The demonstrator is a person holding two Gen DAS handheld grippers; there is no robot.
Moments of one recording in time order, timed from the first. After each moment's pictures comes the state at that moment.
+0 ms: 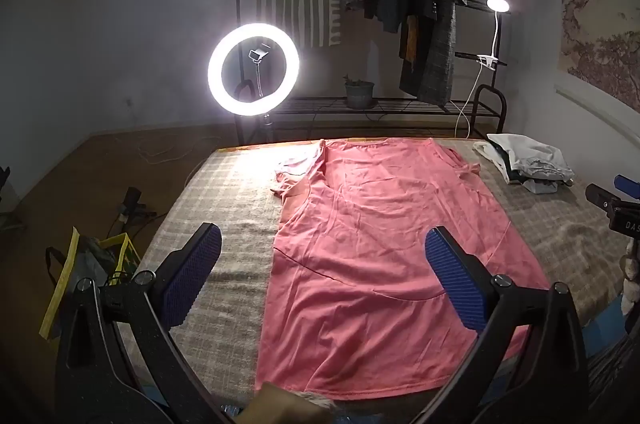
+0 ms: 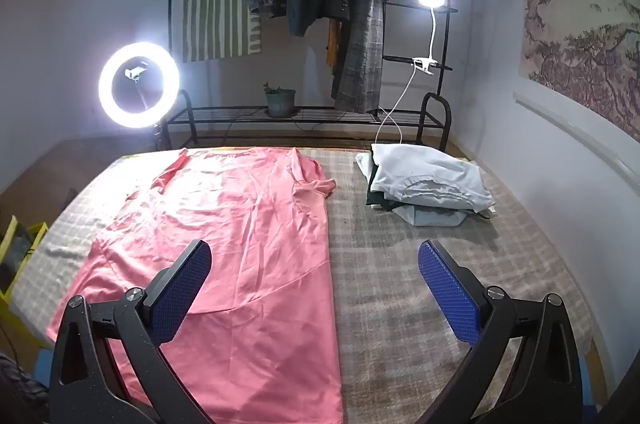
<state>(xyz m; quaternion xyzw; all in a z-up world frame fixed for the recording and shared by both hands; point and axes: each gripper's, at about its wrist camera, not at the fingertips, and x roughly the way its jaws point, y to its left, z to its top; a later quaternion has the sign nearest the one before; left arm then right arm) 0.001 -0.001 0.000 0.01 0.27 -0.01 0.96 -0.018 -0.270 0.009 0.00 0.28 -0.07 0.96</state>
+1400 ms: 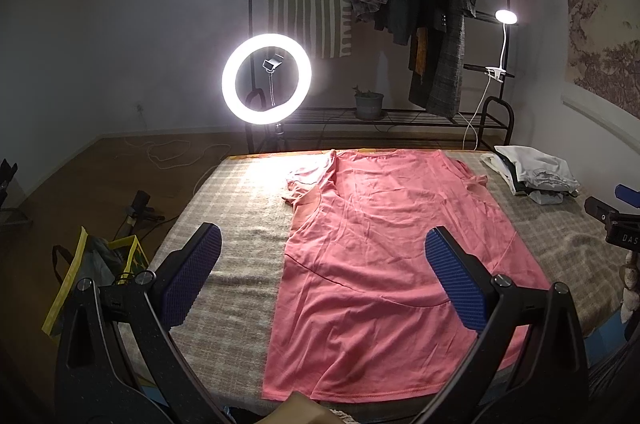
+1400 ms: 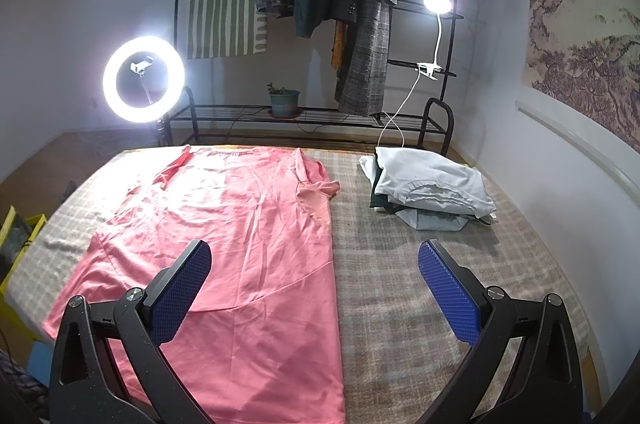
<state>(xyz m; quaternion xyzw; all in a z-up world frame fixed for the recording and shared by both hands) -0.007 0.011 0.007 0.01 0.24 0.01 0.97 -0.018 -0.260 0.005 -0.02 0.28 -0.07 0.96</state>
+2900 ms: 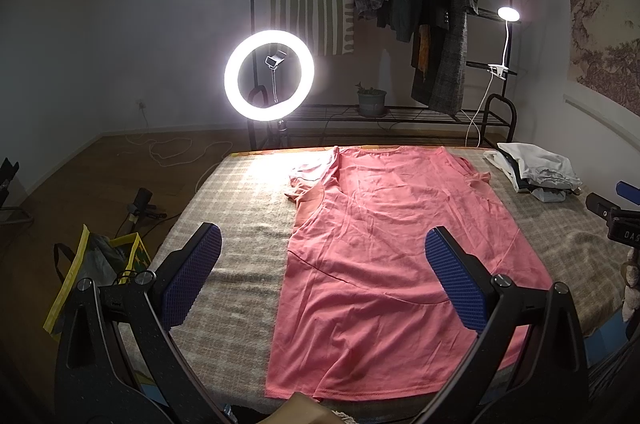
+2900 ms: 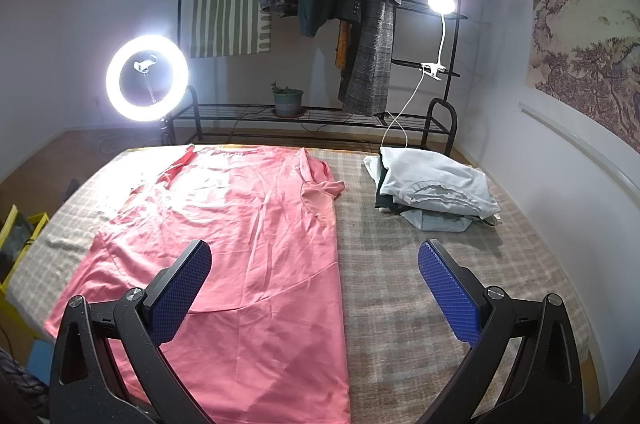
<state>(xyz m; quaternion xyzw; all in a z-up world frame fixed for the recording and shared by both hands) -0.009 0.015 0.002 0.00 0.24 0.01 0.97 -0.017 -0.256 0.004 -0.02 0.28 -0.07 0.96</state>
